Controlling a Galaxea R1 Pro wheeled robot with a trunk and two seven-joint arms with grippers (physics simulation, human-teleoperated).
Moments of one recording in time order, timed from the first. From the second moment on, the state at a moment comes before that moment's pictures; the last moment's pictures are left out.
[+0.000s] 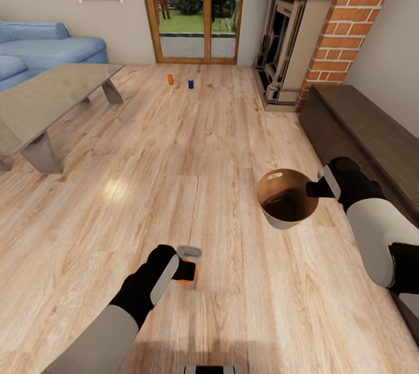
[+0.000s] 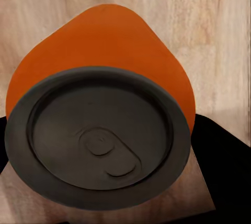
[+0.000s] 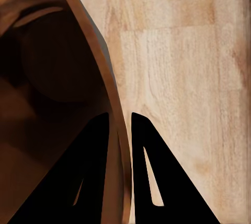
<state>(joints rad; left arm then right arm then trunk) -0.68 -0.13 -0.31 -0.87 0.34 0.95 0.22 -1.29 -0.21 -0.06 -0.53 0.07 1.05 0.01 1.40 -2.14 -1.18</state>
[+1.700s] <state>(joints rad) -0.69 -0.14 -0.32 -1.09 0.49 1.05 0.22 -1.09 -0.09 -0.05 -0.26 0.06 0.78 -0.23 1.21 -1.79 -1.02</state>
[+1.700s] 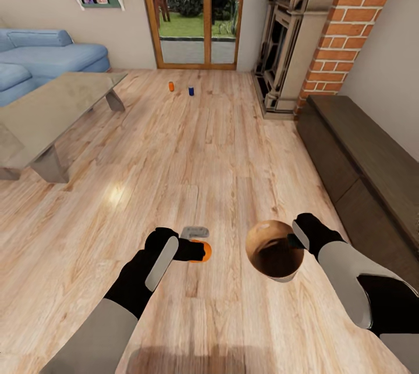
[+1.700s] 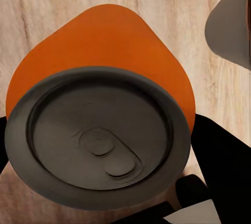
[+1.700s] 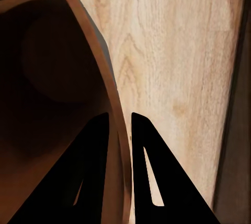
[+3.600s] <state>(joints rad) -0.71 -0.15 -0.33 -1.10 0.58 1.05 0.16 -1.05 0.08 -0.05 -0.12 0.15 0.53 -0.40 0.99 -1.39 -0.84</state>
